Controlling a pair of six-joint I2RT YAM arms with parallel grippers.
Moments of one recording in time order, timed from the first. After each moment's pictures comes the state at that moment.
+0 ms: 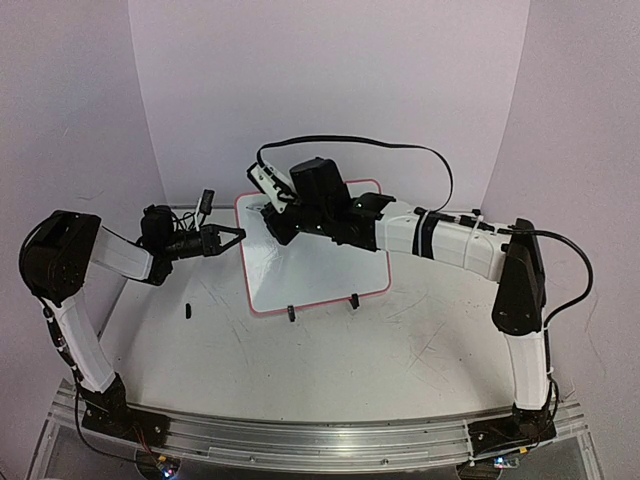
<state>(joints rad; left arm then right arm) -0.22 1.80 0.83 0.89 0.97 -0.58 0.98 2.13 1.97 -0.21 0.16 -0.21</state>
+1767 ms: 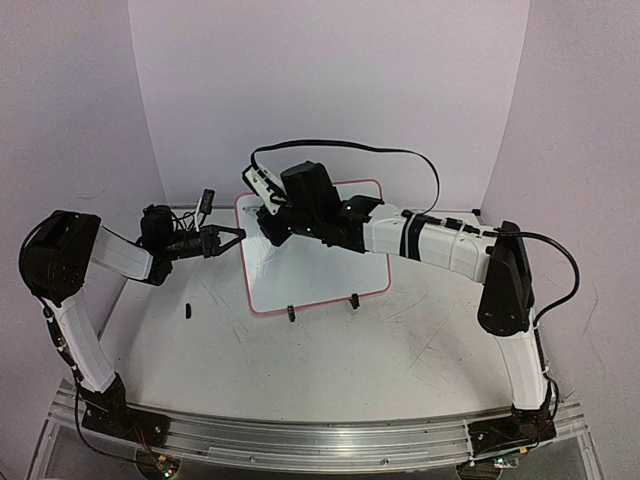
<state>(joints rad) -0.22 1.81 0.83 0.90 0.99 -0.52 0.98 2.21 2.05 -0.22 0.19 -0.19</state>
